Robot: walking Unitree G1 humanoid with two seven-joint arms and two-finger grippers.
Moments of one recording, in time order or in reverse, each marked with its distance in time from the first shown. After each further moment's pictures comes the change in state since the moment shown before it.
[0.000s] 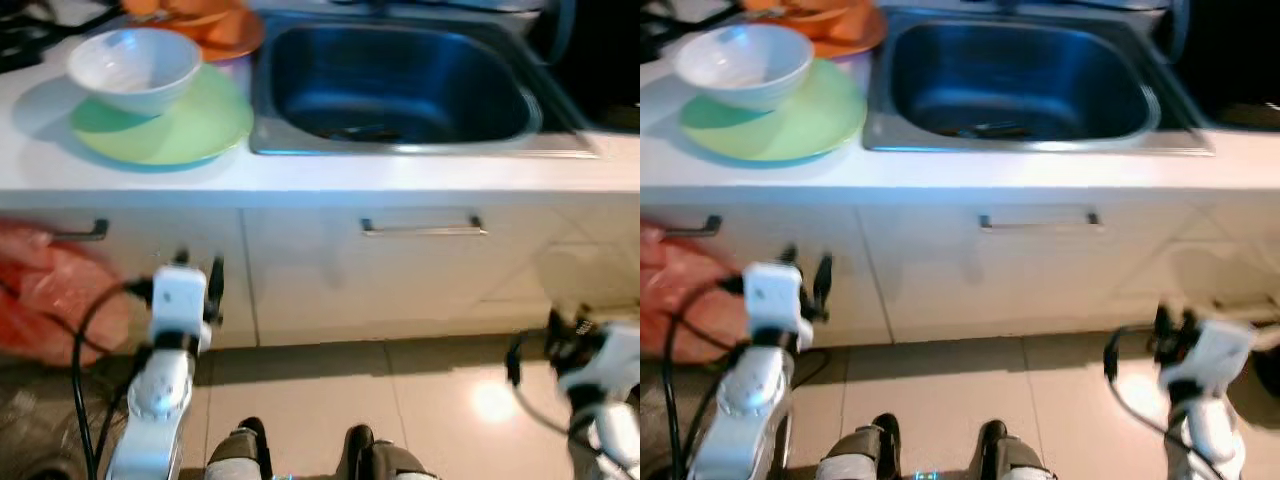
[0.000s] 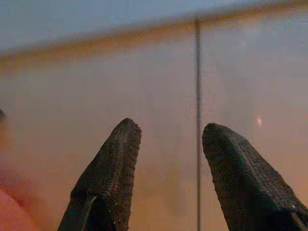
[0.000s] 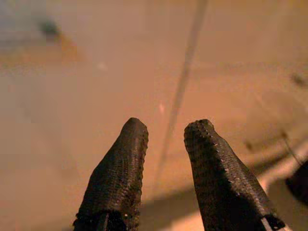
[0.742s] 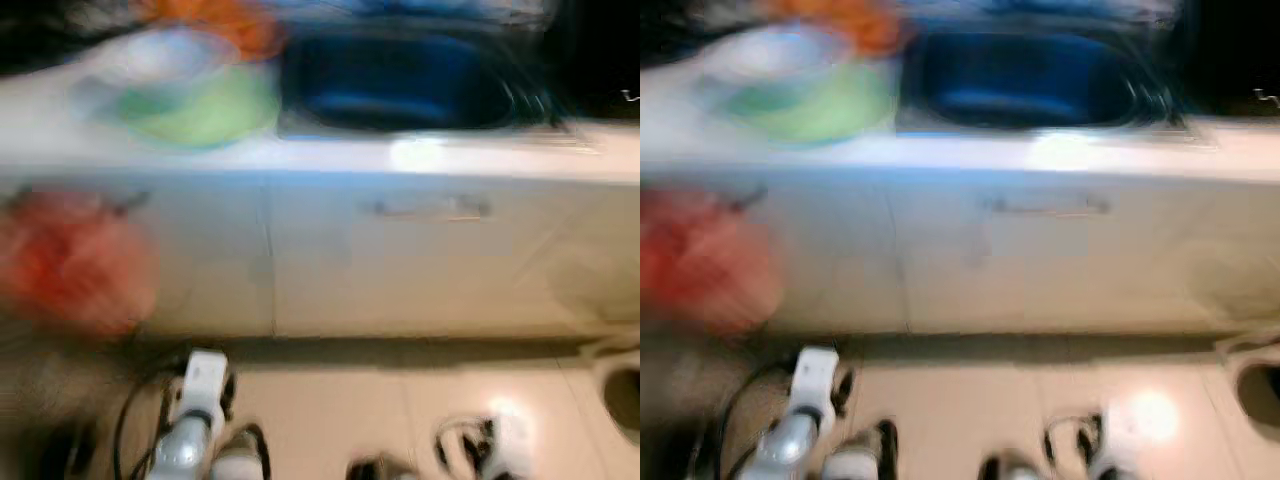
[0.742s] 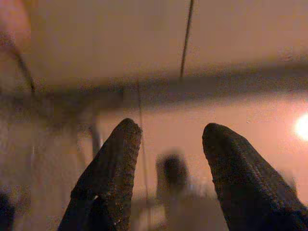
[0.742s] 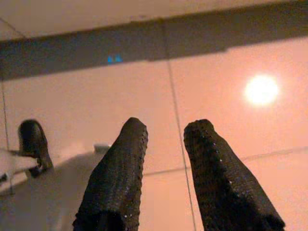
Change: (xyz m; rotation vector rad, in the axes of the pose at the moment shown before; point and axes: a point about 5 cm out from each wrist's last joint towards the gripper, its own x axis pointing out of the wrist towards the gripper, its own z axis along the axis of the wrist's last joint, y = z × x) left arm -0.056 -0.025 -0.146 -0.054 0.694 -0.119; right arm -0.041 0.034 -0.132 -0.031 0.686 0.169
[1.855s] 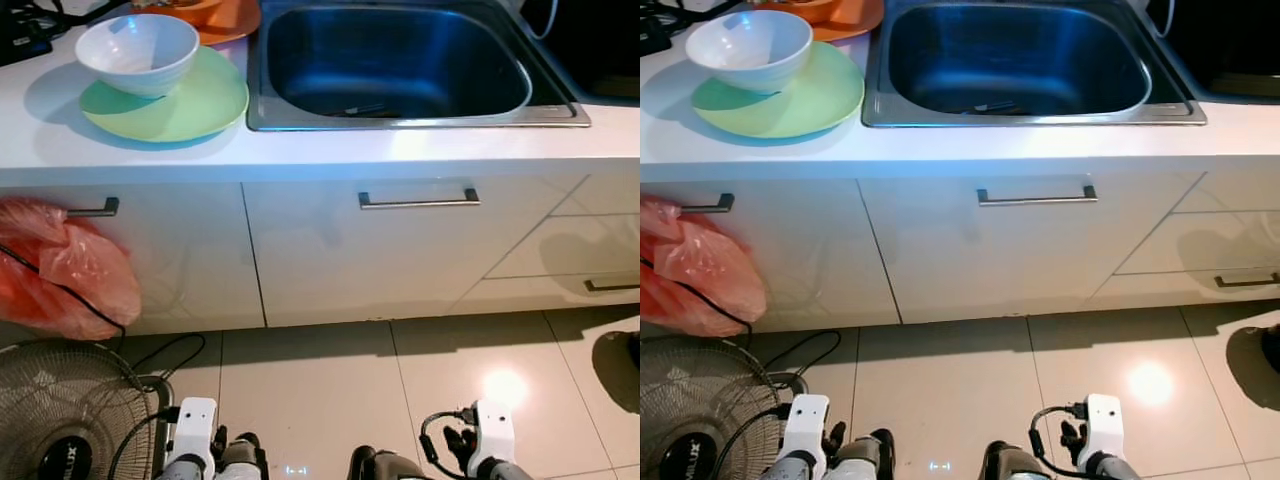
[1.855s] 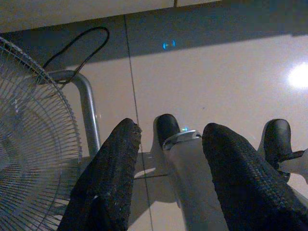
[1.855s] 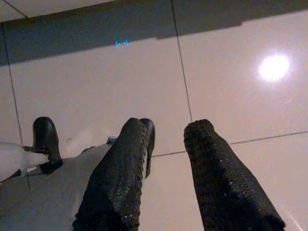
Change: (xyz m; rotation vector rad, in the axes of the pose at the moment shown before) left arm -0.006 0.000 -0.040 -0.062 0.145 0.011; right arm 0.004 0.010 -0.007 -0.031 0.079 0.051
